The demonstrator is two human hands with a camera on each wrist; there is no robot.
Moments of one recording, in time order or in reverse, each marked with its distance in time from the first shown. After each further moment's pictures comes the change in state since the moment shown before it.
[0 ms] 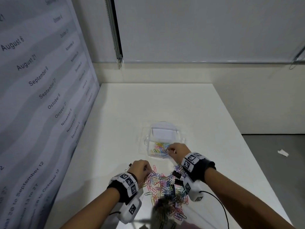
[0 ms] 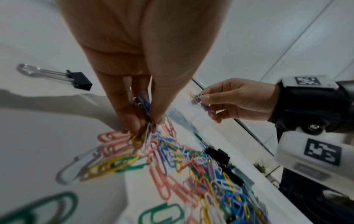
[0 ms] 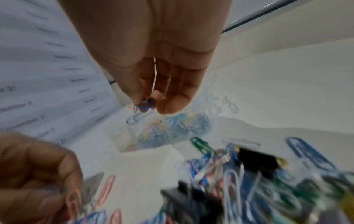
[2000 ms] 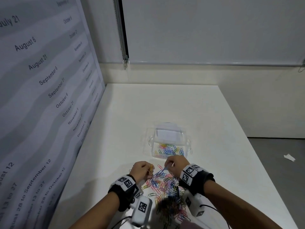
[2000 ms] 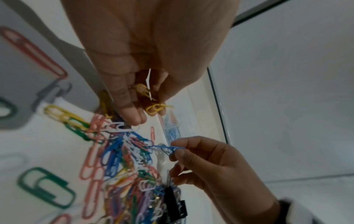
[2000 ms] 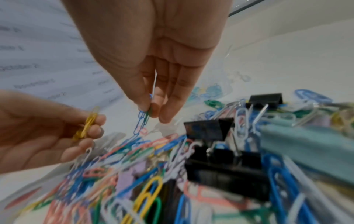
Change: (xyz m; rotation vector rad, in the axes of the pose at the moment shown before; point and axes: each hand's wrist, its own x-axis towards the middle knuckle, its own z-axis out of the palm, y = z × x) left_hand -0.005 -0.003 0.006 -0.903 0.045 -0.333; right_hand -0.013 -0.003 0.037 -0.016 -0.086 -0.050
